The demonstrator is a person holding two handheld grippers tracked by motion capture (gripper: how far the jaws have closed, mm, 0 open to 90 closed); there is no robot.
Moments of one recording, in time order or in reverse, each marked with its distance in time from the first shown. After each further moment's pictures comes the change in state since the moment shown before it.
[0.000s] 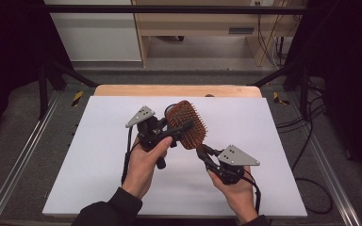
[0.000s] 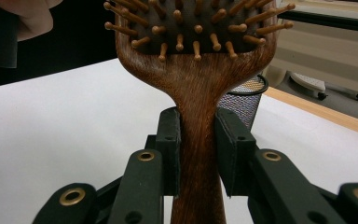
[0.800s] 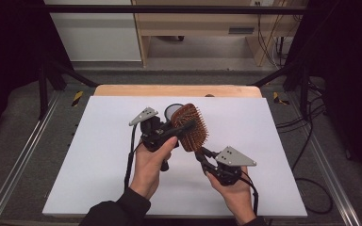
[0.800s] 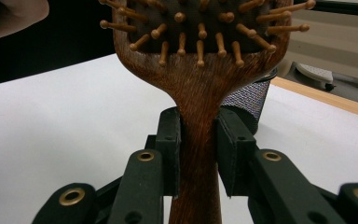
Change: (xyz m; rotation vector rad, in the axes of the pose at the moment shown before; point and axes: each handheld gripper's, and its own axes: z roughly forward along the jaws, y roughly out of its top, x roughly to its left) left arm -0.003 -0.003 0.006 0.035 -0.002 -0.079; right arm 0.001 -0.010 0.007 0.019 0.013 0.028
